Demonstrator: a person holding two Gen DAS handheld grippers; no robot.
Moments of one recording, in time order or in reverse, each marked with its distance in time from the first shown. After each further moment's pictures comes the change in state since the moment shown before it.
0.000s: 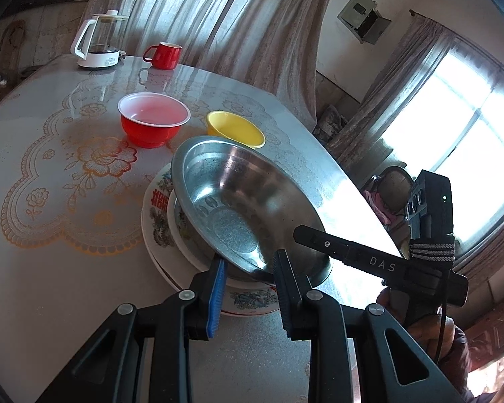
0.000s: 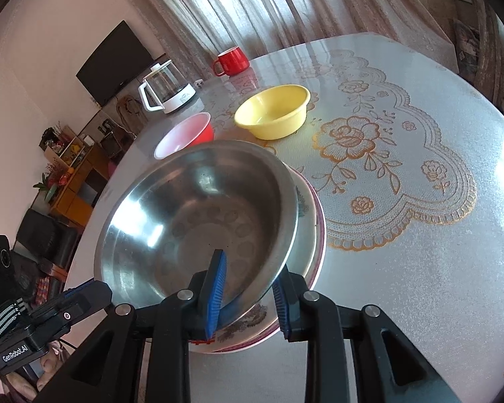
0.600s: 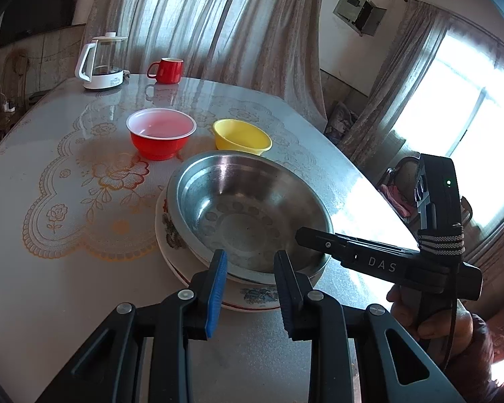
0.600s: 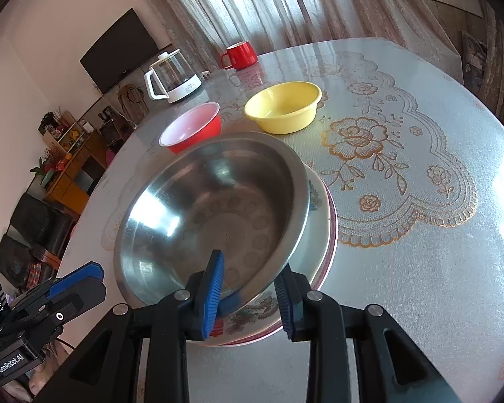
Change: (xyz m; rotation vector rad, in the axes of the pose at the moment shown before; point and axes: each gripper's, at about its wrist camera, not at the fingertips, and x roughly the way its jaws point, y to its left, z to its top) left arm -0.005 -0.014 -0.007 0.077 -0.029 0.093; right arm 0.004 0.013 -0.005 -0.058 0.017 -0.027
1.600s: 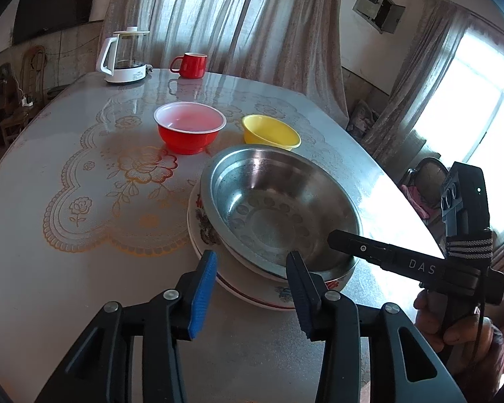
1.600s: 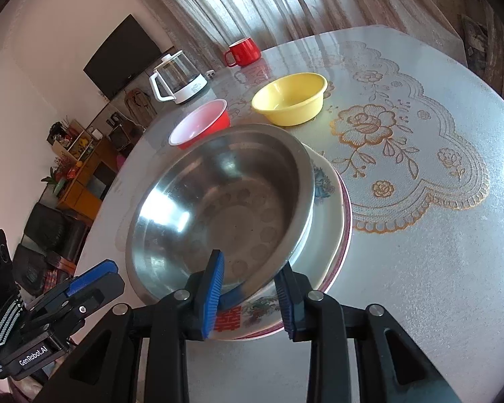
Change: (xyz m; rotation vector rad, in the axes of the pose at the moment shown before) left arm 0.001 0.019 0.000 -0.030 0.015 0.092; right arm 0.000 -0.002 -0.005 0.060 0.010 0.070
